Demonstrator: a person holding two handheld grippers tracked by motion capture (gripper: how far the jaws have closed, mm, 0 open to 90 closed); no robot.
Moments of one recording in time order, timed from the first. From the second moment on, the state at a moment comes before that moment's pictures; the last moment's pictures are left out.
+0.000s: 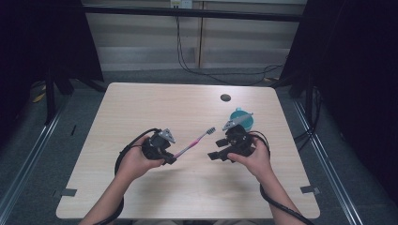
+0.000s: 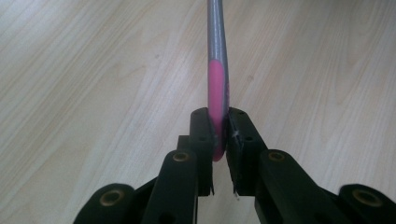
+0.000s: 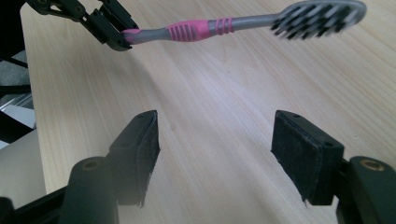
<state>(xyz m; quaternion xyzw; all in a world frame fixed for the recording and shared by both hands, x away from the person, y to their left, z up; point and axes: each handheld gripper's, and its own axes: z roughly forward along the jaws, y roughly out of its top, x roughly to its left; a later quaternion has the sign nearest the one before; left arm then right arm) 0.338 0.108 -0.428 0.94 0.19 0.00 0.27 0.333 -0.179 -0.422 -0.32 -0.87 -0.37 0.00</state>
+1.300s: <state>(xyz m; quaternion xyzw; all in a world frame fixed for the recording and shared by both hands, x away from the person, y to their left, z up) 0.333 0.095 -0.435 0.92 0.21 -0.02 0.34 0.340 -0.184 -0.416 -0.36 -0.82 -0.44 0.03</state>
